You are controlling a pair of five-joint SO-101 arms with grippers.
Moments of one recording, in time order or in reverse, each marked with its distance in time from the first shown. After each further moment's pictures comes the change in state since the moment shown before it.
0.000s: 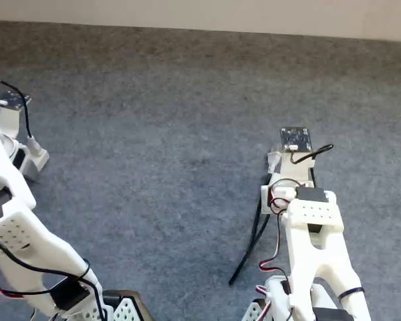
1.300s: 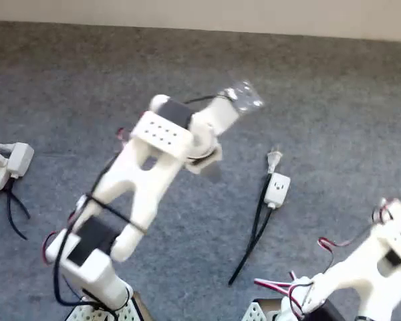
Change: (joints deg) left arm 67.0 -23.6 8.5 3.1 19.5; right arm 51.3 0.0 -6.9 -7.5 12.4
